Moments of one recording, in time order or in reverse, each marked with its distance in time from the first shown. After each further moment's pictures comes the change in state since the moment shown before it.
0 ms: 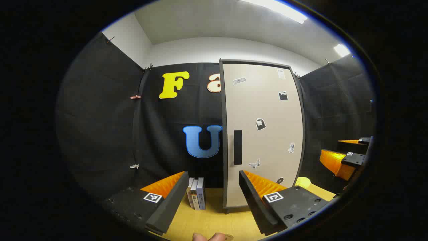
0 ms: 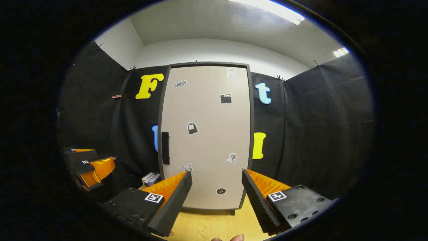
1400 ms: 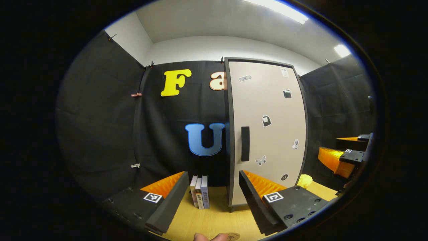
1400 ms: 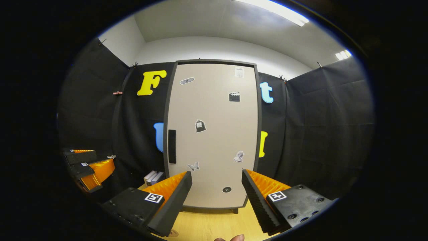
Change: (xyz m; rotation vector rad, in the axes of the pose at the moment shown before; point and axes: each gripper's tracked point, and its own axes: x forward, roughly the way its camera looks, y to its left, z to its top) left arm -0.001 0.033 -0.011 0.001 0.010 -0.011; right arm 0.003 0.045 0.002 -0.023 0.017 0.014
